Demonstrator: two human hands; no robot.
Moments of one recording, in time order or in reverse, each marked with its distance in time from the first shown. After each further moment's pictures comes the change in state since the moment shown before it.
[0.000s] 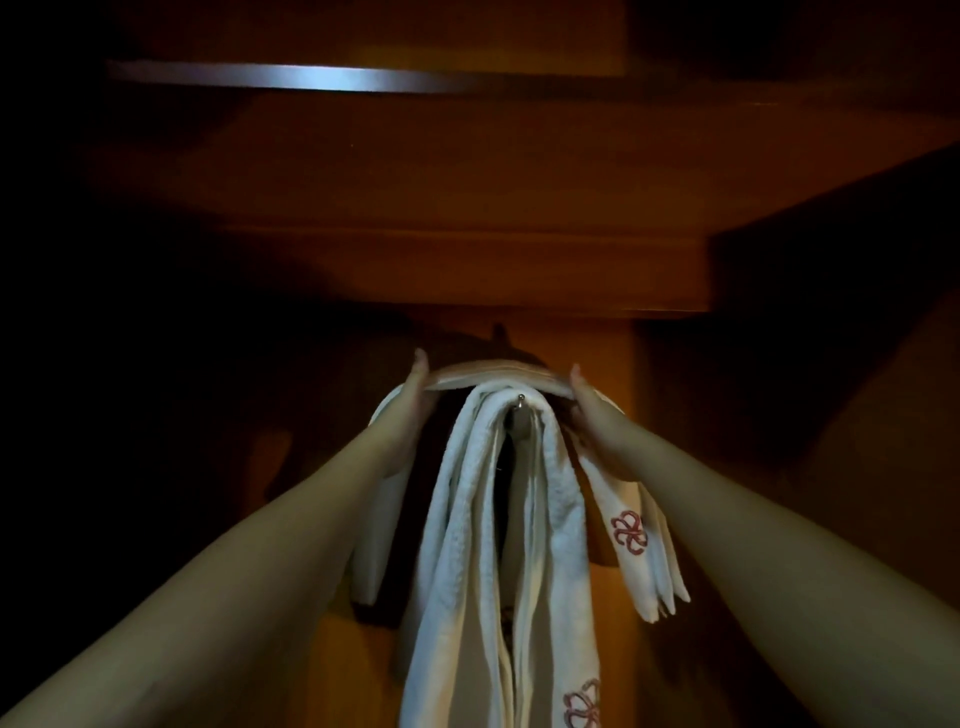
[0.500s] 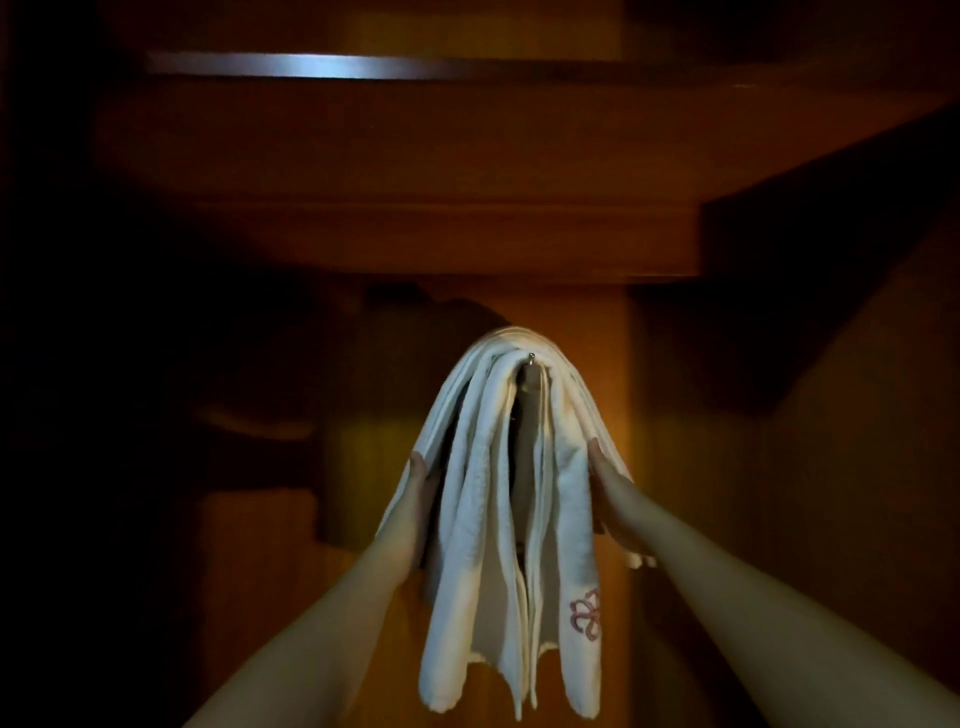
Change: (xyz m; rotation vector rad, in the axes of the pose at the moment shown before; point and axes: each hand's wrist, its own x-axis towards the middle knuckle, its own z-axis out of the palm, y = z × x) left_hand -0.102 -0.117 0.005 -0.219 -0.003 -0.196; right_hand -0.073 0.115 0.024 0.120 -0.002 0.059
